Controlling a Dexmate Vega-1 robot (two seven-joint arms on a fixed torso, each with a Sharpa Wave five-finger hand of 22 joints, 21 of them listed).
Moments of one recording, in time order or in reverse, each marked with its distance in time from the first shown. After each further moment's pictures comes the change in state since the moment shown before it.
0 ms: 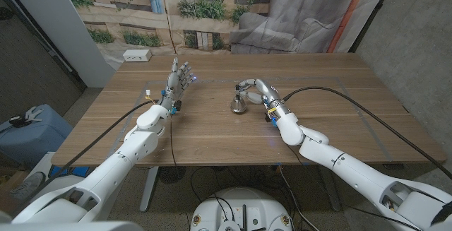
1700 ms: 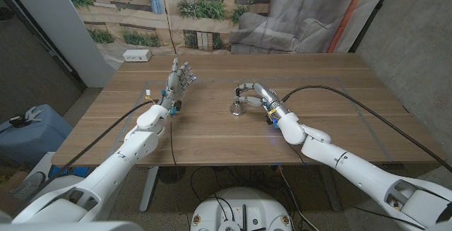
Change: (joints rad) left arm -0.001 -0.001 0.000 0.001 0.000 0.000 0.000; left_hand 0.000 0.000 0.000 0.000 0.000 0.000 0.000 0.000 0.000 0.000 0.000 0.000 0.000 0.000 0.000 0.000 0.000 0.000 0.000 0.000 0.000; right arm 0.013 -0.040 -0.023 -0.032 0.029 -0.048 0.108; right_hand -0.163 -0.097 -0.089 0.018 0.008 -0.244 0.007 -0.128 -0.008 -0.287 0.003 -0.073 -0.027 -0.187 0.015 -0.060 0.006 -0.071 0.063 -0.009 0.000
